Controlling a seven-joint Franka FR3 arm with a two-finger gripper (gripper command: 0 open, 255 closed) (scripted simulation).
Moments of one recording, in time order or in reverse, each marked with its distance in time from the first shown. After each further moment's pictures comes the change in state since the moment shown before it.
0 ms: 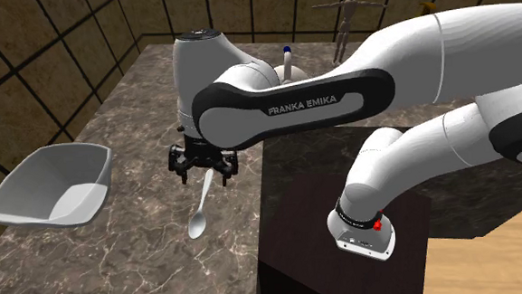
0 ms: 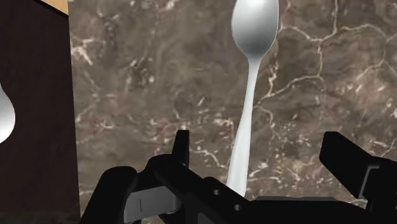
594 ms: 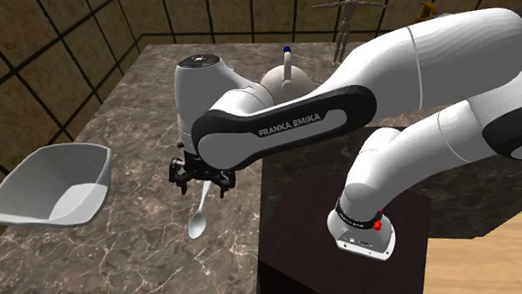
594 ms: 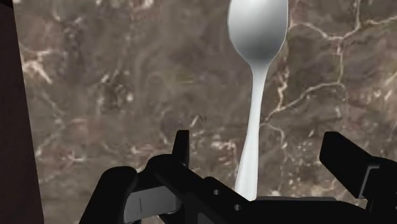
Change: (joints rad) arm -0.006 0.051 0.056 -0.060 0.032 0.124 0.033
